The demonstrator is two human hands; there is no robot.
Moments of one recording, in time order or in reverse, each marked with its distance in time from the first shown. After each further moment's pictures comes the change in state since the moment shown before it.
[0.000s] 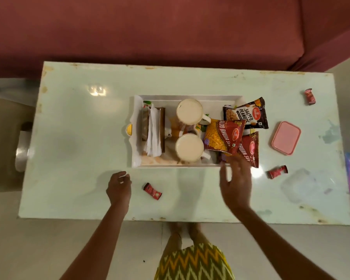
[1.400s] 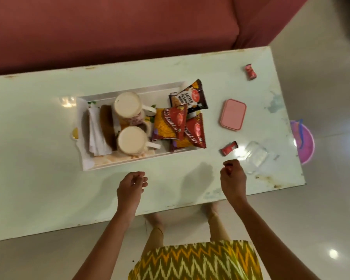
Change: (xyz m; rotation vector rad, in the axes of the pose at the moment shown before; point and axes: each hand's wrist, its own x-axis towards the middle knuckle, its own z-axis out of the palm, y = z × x) left_hand -0.121 0.003 0.095 0.055 -0.360 0.214; right_hand -0.029 0.106 -0.080 0.215 -0.153 0.751
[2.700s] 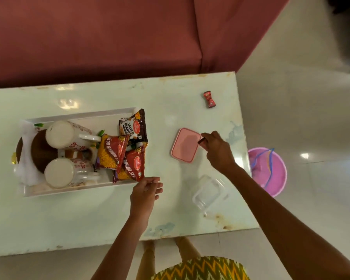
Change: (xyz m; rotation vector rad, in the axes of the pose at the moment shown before) left_hand -0.029 0.086 0.216 -0.131 -0.075 -0.079; right_hand 0.229 -0.024 -0.102 -0.508 -0.264 -0.626
